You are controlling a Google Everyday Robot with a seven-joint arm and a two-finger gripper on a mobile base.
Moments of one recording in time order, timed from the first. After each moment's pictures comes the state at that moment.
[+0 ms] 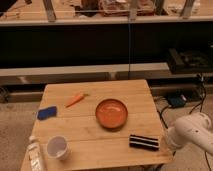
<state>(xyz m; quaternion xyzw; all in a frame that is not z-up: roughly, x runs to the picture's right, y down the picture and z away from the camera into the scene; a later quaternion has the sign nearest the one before) 0.312 0.298 0.737 -0.32 -0.05 0.01 0.95</state>
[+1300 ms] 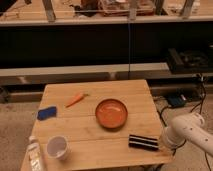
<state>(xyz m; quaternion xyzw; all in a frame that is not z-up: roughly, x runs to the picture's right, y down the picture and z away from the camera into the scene) 0.301 0.303 0.768 -0.33 -0.06 0.04 0.94</state>
